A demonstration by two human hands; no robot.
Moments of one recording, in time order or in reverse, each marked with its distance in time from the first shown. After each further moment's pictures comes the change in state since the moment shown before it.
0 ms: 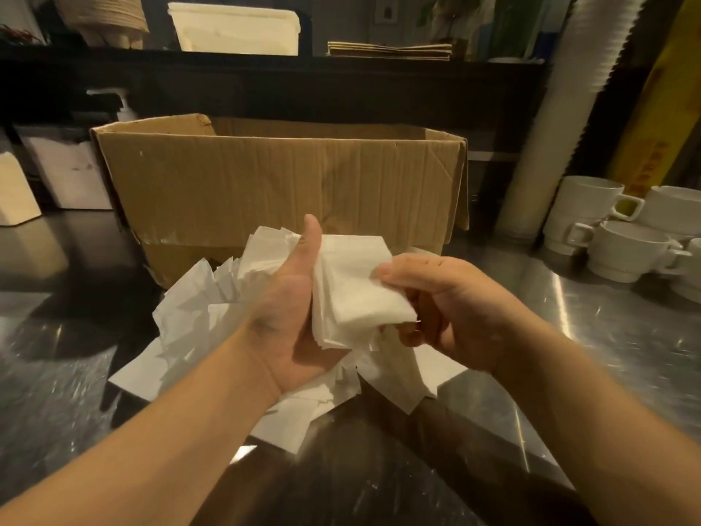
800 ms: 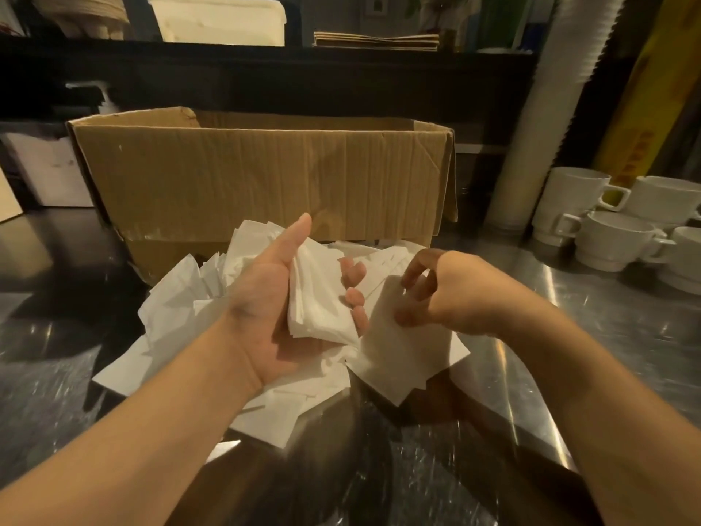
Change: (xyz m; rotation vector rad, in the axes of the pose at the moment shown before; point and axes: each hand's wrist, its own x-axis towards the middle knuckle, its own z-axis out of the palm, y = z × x) left_hand 0.001 0.007 -0.002 -0.129 0.092 -0.125; right_hand 0.018 0.005 -0.038 -1.023 0.211 0.032
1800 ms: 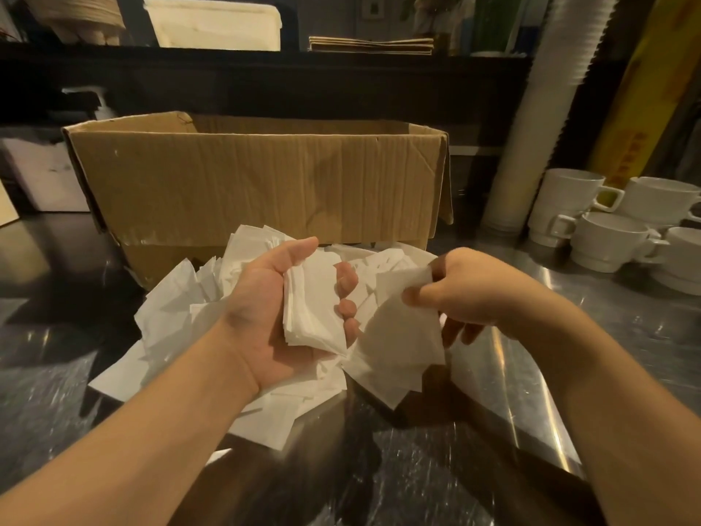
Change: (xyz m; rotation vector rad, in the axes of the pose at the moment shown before) left_hand 0.001 0.000 0.000 0.051 0.019 -0.006; right_hand -0.010 -0.007 -0.013 0.062 -0.040 0.135
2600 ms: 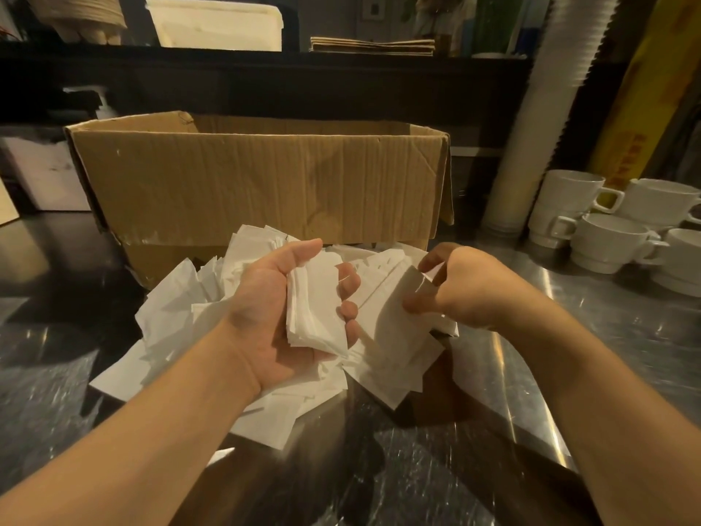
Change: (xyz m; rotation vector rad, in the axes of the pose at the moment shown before) left_hand -0.003 0.000 0.003 0.041 0.043 0.003; right_hand 0.013 0.010 0.003 -0.014 0.139 -0.026
